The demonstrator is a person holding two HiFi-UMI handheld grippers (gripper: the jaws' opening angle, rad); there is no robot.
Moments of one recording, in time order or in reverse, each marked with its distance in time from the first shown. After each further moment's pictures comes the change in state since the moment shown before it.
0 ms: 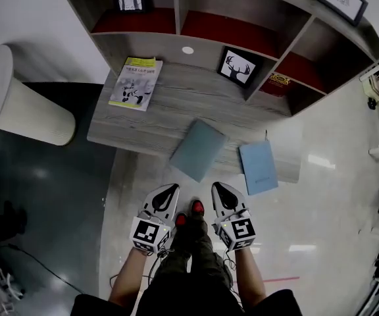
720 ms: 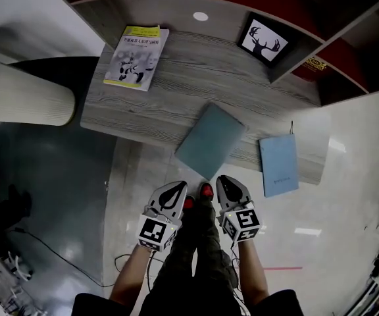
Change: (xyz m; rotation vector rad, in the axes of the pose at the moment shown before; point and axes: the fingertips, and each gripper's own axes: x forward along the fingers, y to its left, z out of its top) left arm 0.044 0.027 -0.086 -0.042 0.159 0.022; right arm 0.068 -0.033 -0.115 0.150 0.195 0.041
